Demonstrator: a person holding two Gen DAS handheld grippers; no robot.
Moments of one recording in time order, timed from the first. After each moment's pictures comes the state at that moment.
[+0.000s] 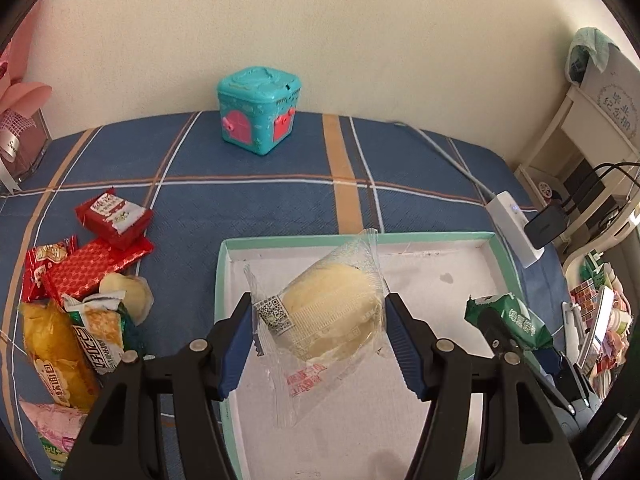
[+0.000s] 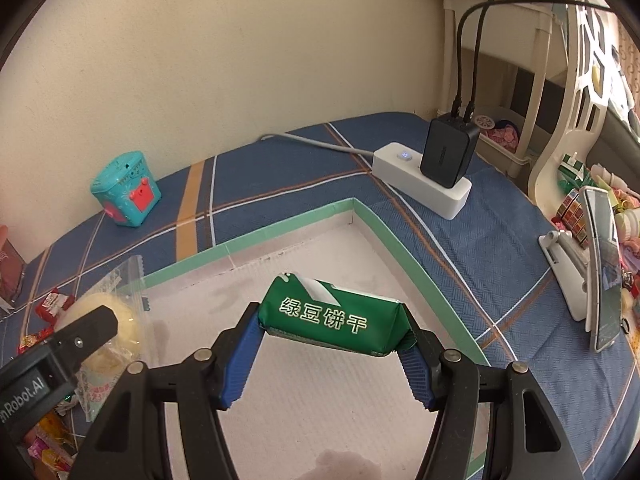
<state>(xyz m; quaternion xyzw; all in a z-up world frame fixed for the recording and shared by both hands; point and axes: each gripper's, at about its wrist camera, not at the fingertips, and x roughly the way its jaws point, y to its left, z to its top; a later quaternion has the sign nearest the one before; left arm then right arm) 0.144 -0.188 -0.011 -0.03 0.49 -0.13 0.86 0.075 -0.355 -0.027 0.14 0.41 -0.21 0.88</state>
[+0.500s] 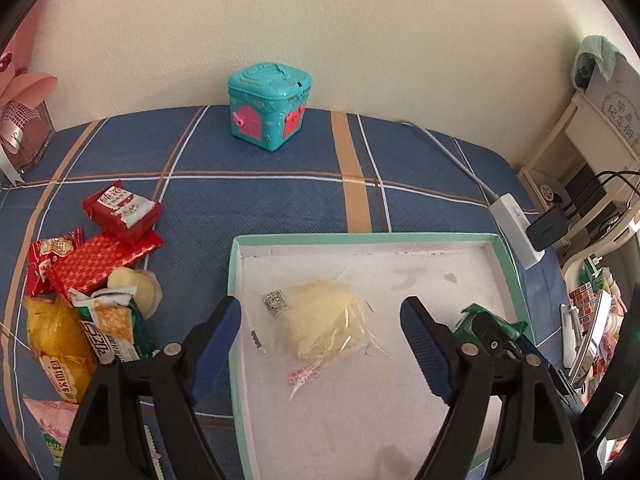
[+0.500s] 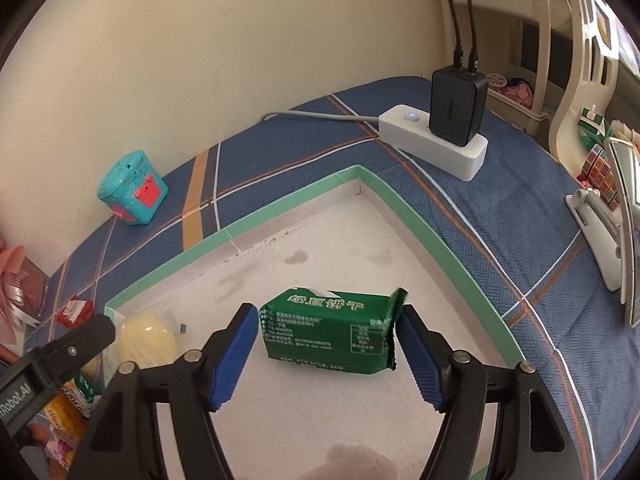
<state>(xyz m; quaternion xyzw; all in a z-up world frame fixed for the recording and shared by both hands) 0.144 -0.179 -0.003 -0.04 0.50 -0.13 0.86 0.073 -0.374 -0.038 0.21 0.42 -0.17 0.87</state>
